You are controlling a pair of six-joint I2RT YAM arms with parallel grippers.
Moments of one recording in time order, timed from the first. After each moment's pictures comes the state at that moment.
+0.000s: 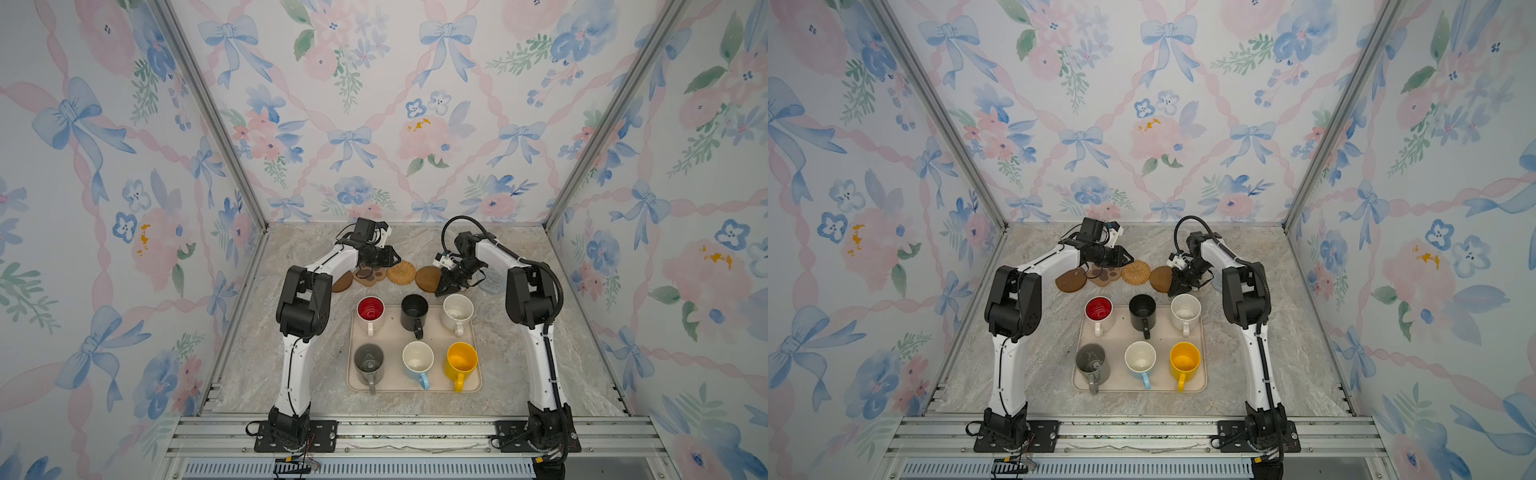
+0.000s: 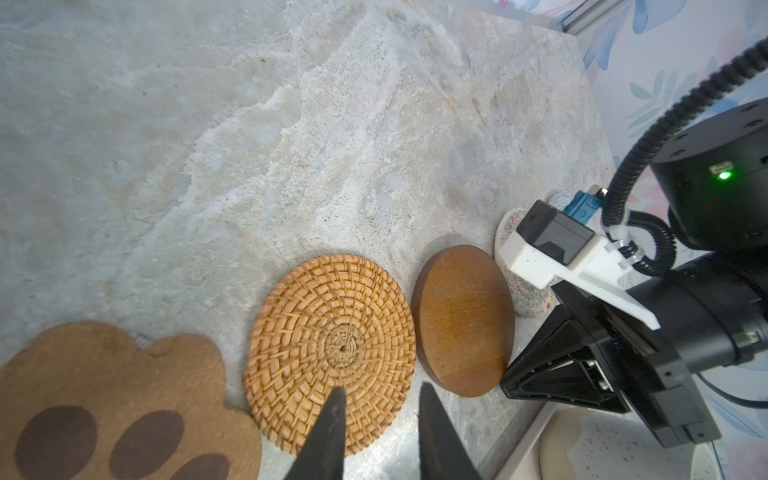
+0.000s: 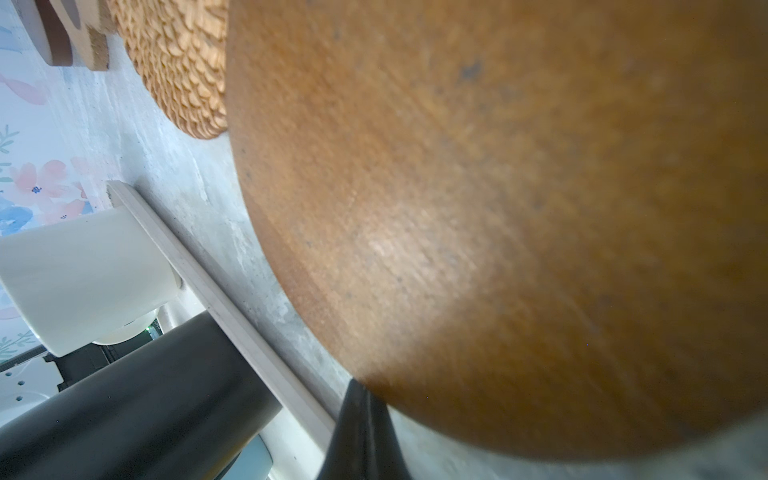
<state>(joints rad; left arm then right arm) -0.32 2.21 1.73 -0.38 0.49 -0.25 0.26 2.45 2.02 -1.19 -0.65 -0.08</state>
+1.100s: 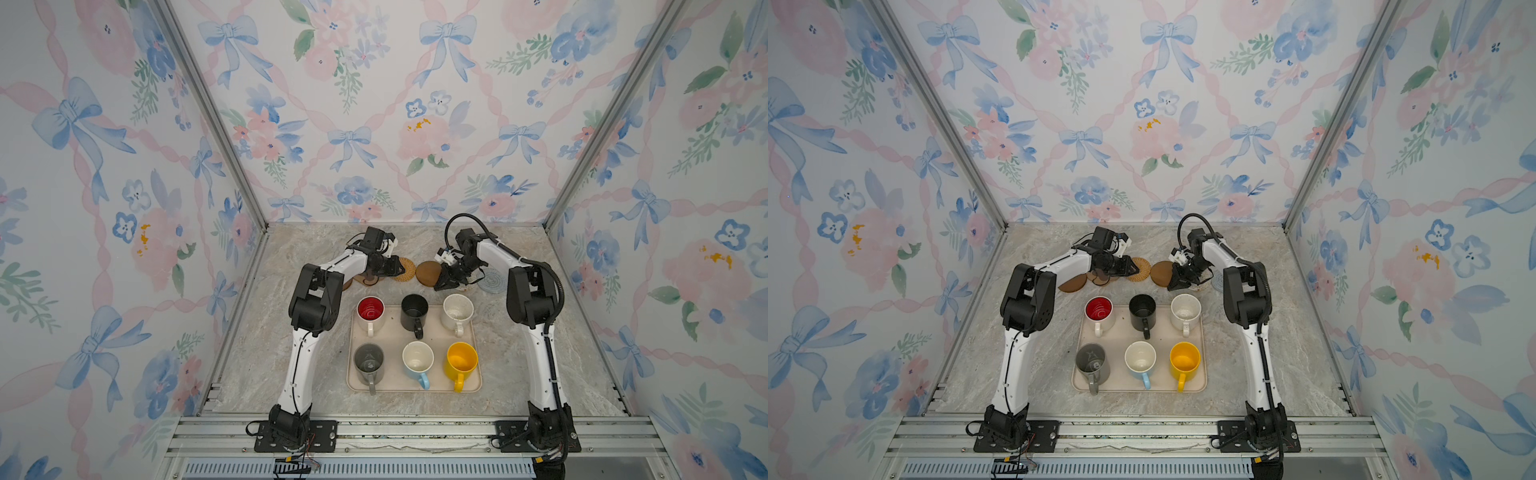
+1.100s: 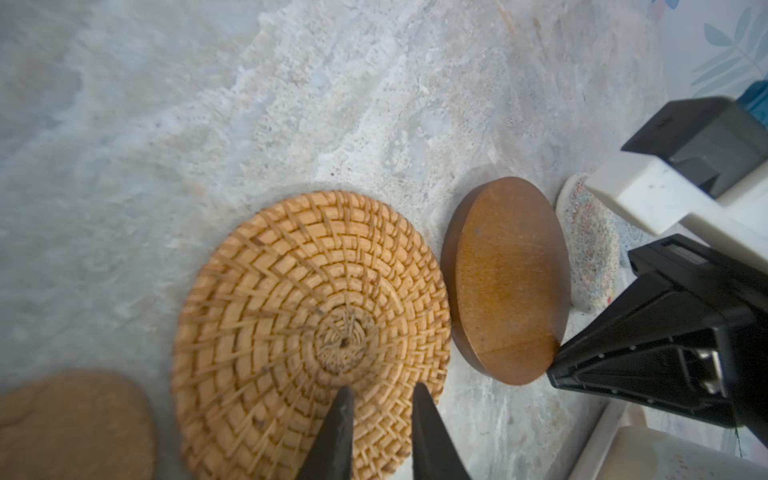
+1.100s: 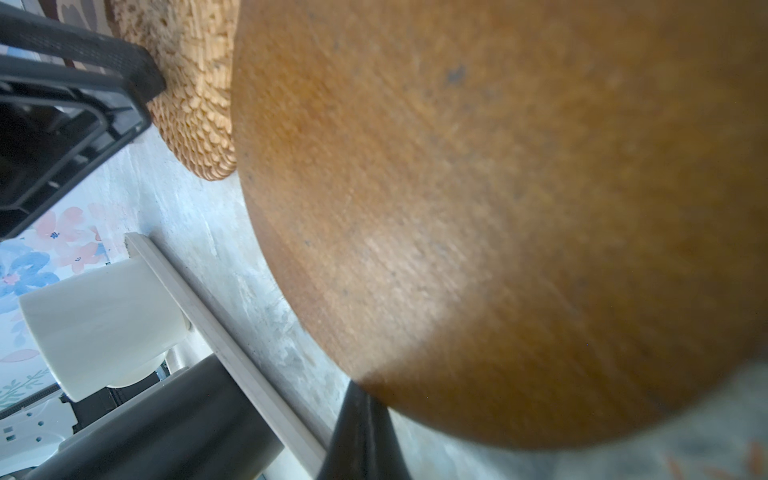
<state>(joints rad) -0.36 2.34 1.78 -0.39 0.47 -0.25 0.24 2.44 2.01 -1.09 -0.65 0.01</state>
